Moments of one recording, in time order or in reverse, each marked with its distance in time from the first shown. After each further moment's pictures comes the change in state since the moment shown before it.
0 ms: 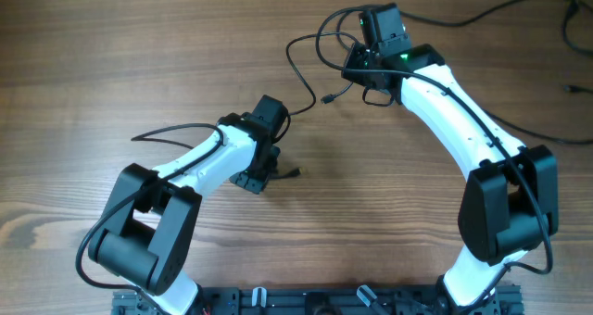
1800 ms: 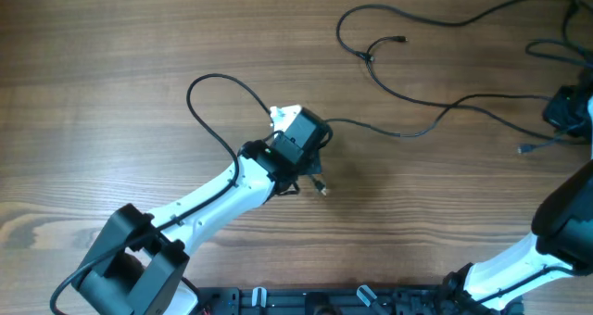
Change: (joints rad) left arm -0.237 -0.173 -0.049 0.340 -0.137 0.807; right arm -0.897 0.000 0.000 -0.282 0.251 -0.542
